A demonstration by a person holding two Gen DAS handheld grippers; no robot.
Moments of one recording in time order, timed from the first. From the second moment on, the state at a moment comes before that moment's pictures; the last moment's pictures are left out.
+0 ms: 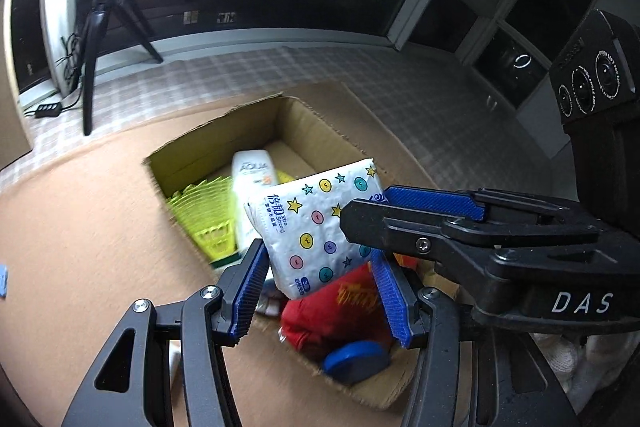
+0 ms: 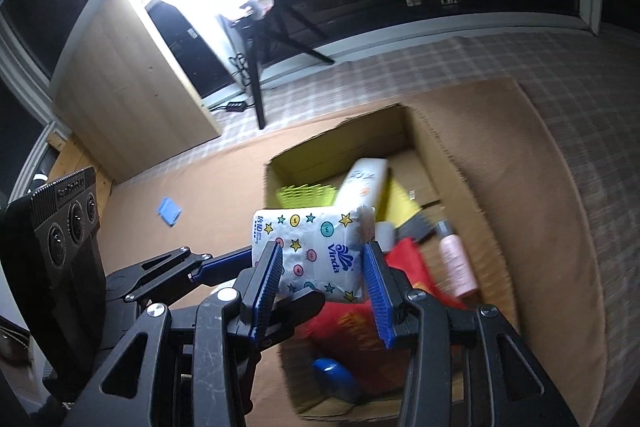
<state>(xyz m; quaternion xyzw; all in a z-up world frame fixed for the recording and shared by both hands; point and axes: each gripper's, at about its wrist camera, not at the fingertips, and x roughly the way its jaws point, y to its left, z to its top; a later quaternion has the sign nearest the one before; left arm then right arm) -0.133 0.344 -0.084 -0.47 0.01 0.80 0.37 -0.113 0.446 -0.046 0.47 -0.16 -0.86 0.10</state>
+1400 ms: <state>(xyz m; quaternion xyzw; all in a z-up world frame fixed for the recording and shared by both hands) -0.110 0.089 -0.100 -0.49 -0.03 0.85 0.21 -0.063 0.328 -0.062 0.47 -0.15 -0.86 0.12</state>
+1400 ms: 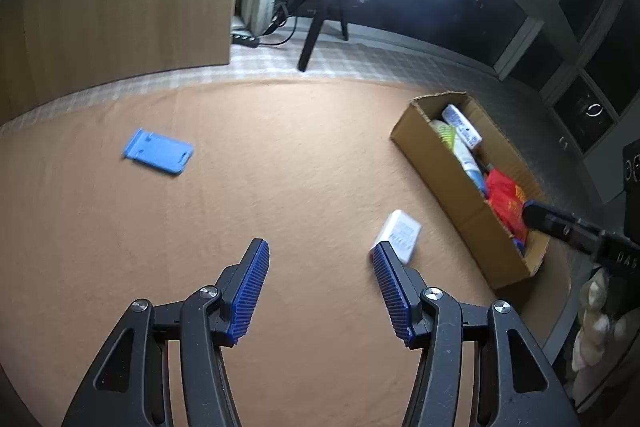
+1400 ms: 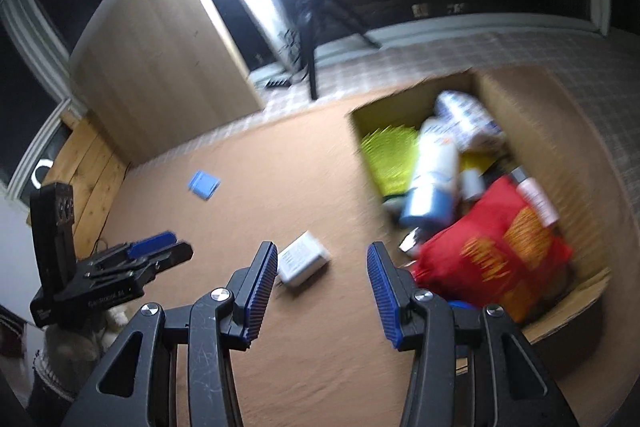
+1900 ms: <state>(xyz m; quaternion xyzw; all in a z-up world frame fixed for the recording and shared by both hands) -0.116 0.097 -0.133 -0.52 0.00 0.81 0.27 -0.086 0.284 -0.115 0.54 -0.18 -0.82 0.11</state>
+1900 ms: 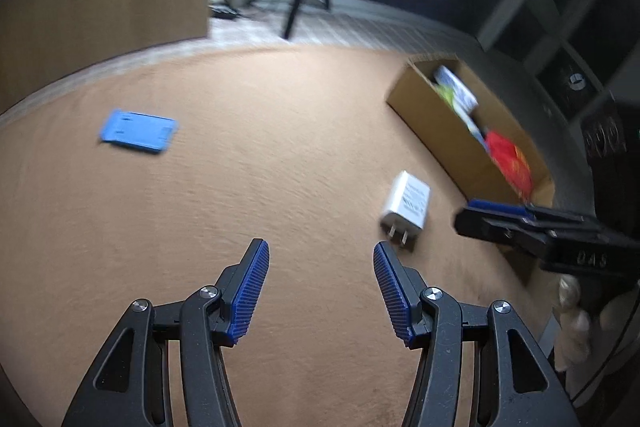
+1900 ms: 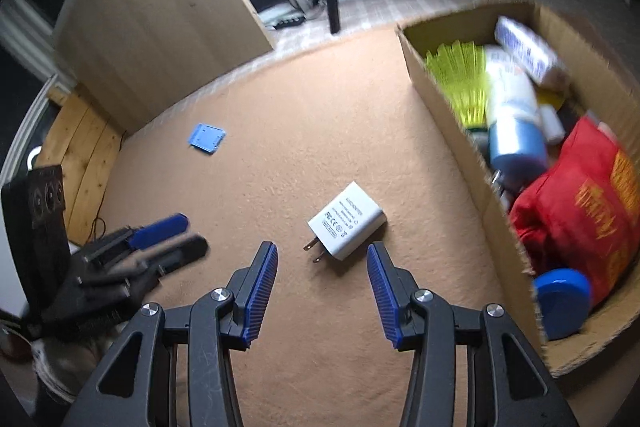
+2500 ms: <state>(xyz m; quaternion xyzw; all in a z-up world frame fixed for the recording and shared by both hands) -0.132 0.178 -0.164 -0.53 0.08 0.76 0.37 -0.113 0.295 -0.149 0.57 -0.26 -0.77 0.09</state>
